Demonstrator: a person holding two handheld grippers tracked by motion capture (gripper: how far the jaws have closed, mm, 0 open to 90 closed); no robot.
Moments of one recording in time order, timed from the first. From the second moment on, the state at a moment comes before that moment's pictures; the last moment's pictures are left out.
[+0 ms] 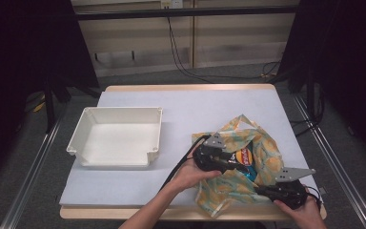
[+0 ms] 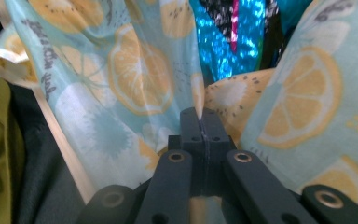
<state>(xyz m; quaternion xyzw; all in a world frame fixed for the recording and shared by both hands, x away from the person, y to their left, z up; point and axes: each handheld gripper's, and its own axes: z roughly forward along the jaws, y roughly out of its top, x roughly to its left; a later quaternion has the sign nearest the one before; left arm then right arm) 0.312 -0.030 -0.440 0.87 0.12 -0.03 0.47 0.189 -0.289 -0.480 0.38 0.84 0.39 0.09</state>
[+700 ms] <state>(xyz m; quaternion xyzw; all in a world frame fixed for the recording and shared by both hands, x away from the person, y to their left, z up) 0.311 -0.085 -0.412 0.90 0.03 -0.02 0.44 0.178 -0.300 -0.467 0.38 0.80 0.45 0.11</state>
